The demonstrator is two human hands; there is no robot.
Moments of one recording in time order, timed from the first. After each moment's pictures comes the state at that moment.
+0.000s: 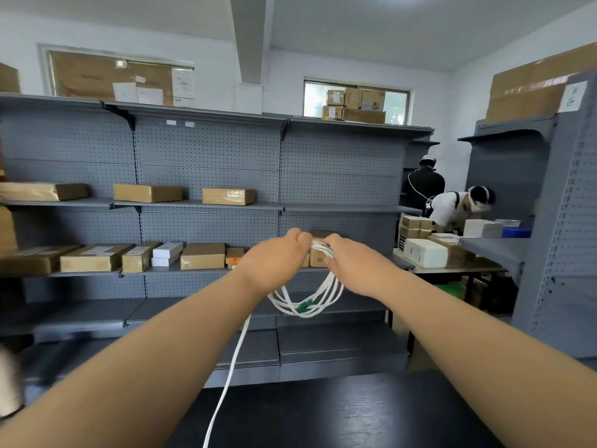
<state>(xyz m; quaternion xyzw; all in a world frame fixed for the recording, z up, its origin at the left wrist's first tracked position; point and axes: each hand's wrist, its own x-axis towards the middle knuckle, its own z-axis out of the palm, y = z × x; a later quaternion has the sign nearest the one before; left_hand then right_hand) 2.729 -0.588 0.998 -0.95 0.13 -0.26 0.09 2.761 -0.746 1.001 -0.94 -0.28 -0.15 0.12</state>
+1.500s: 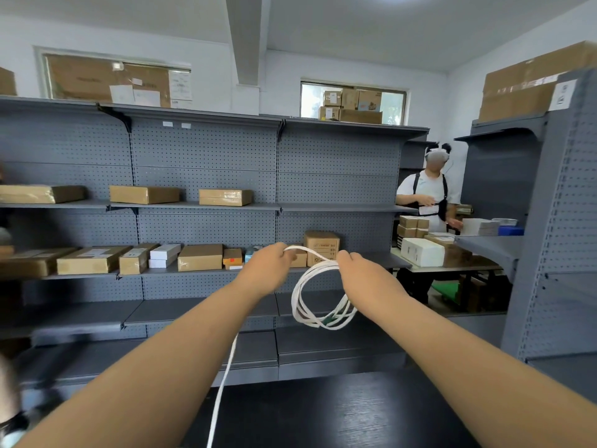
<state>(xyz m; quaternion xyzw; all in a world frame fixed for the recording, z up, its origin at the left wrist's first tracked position) 2.747 -0.586 0.974 -0.92 0.02 -0.21 -0.34 2.756 -0.766 0.967 -0.95 -0.22 -0.22 0.02</state>
